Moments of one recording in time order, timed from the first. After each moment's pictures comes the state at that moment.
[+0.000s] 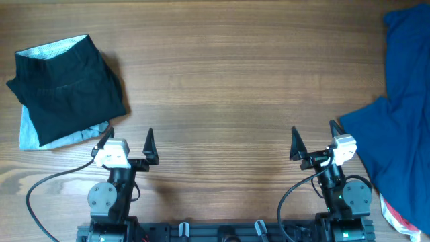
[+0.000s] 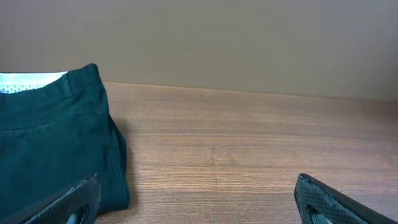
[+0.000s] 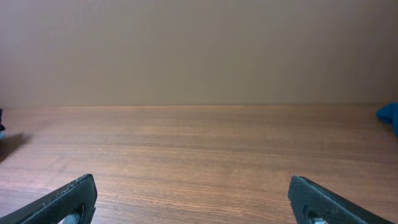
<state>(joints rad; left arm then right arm) -0.05 0.01 0.01 -0.07 0.02 -0.12 0.07 0.02 0.01 0.01 -0.12 0.08</state>
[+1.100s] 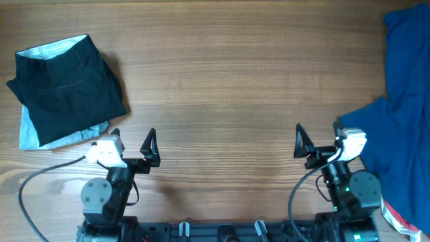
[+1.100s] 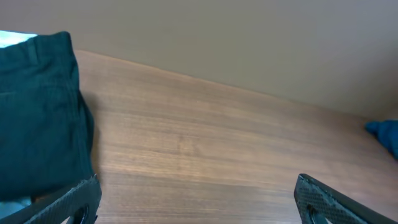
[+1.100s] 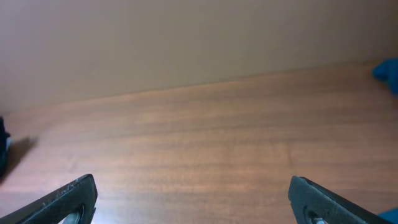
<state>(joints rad) -0.05 0.12 0.18 -0.24 0.11 -0.31 0.07 0.18 0.24 -0.21 -0.07 0.19</state>
